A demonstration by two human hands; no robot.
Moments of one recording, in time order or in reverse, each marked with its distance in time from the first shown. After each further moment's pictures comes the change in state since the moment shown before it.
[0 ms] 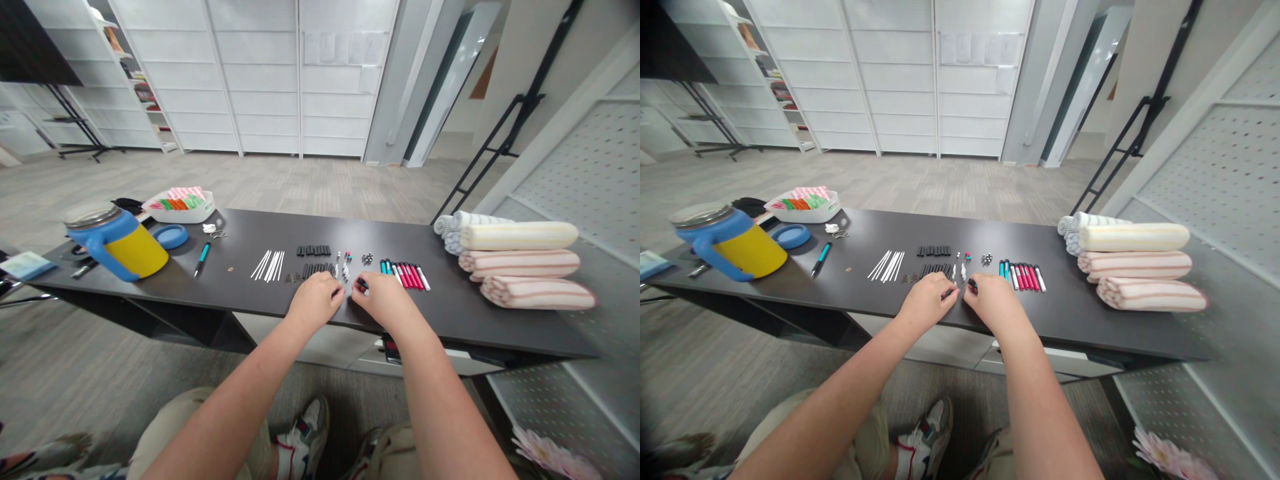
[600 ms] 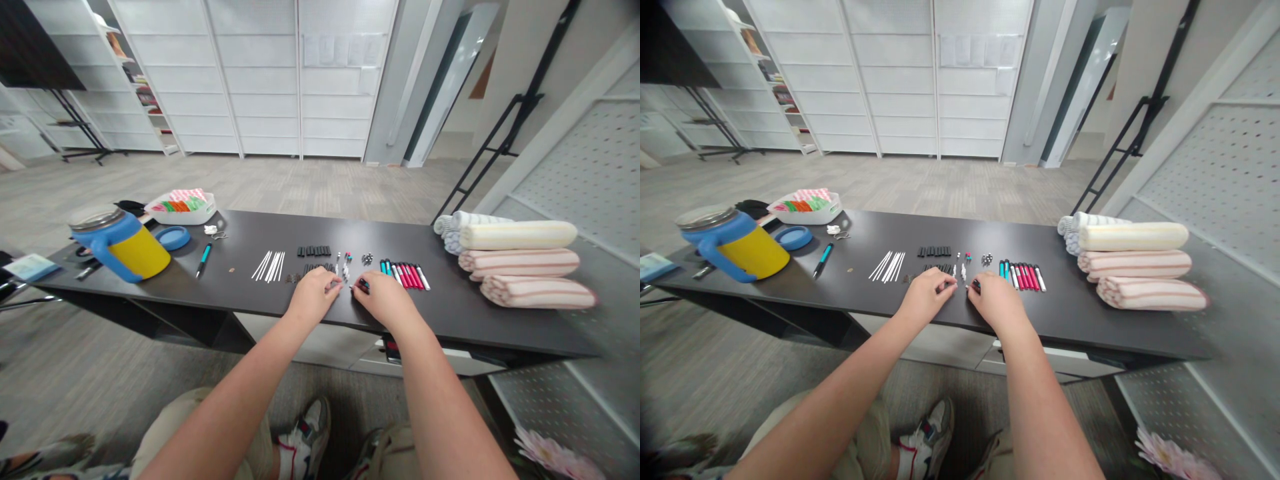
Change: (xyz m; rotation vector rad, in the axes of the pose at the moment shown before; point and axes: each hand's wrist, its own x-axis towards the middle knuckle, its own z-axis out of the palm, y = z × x) left_hand 0.004 -0.008 0.000 -0.233 0.077 -0.104; right_hand 0.000 0.009 0.008 0.066 -0.015 0.061
